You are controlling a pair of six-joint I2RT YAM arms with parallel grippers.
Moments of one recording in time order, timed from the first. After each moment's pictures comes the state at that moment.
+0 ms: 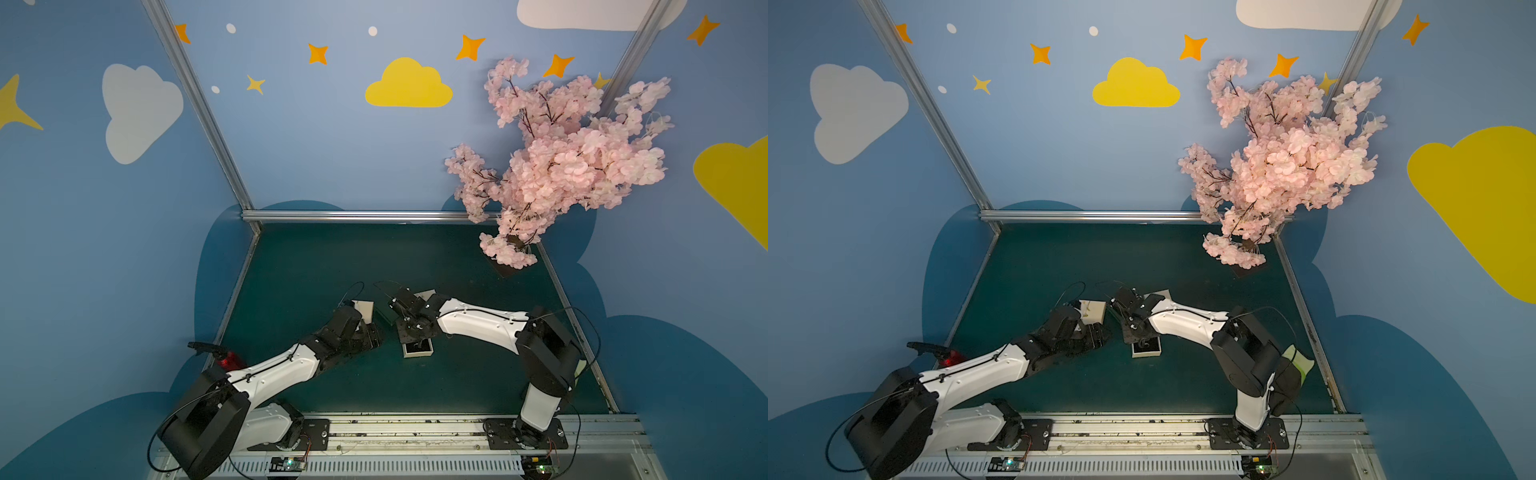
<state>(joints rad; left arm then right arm) -0.64 1.23 0.48 -0.04 0.16 -0.92 0.96 1.80 1.23 -0.69 0.11 0.66</state>
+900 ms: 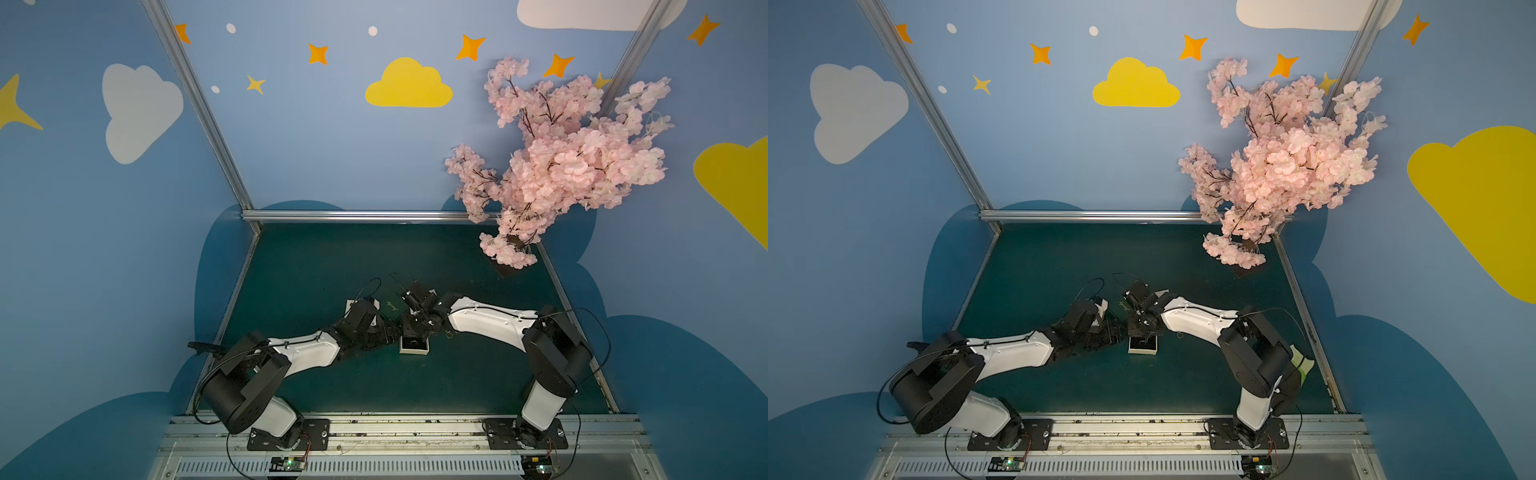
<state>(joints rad) -0.68 1.50 0.58 0.17 0.27 -0.93 0.88 1.76 1.14 -0.52 -0.06 0.74</state>
